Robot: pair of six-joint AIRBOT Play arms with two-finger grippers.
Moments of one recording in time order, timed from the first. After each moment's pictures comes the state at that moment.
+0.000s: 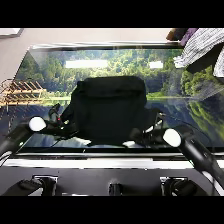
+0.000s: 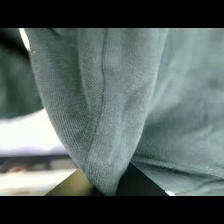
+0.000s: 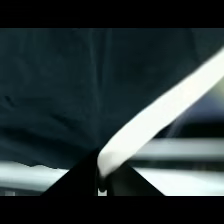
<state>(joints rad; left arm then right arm) -0.28 -1.03 0.71 1.16 -1.05 -1.92 0.49 -0.84 0.69 -1.21 1.07 2.23</state>
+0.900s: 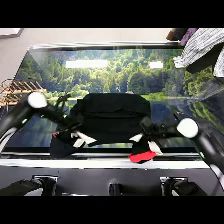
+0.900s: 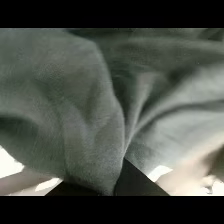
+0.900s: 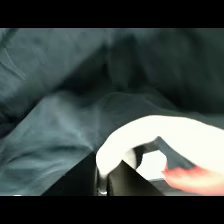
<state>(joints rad) -0.29 -1.32 1.13 1.01 -1.43 -1.83 0.27 -0.91 0.78 -1.10 1.13 2.41</state>
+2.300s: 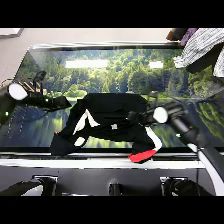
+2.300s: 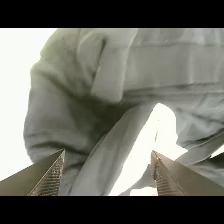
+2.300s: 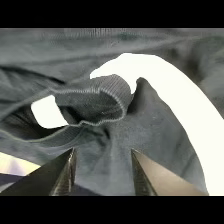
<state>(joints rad) -0.08 -1.23 1.13 1.20 -1.12 -1.60 0.47 -1.15 0.98 -1.44 1.00 2.06</state>
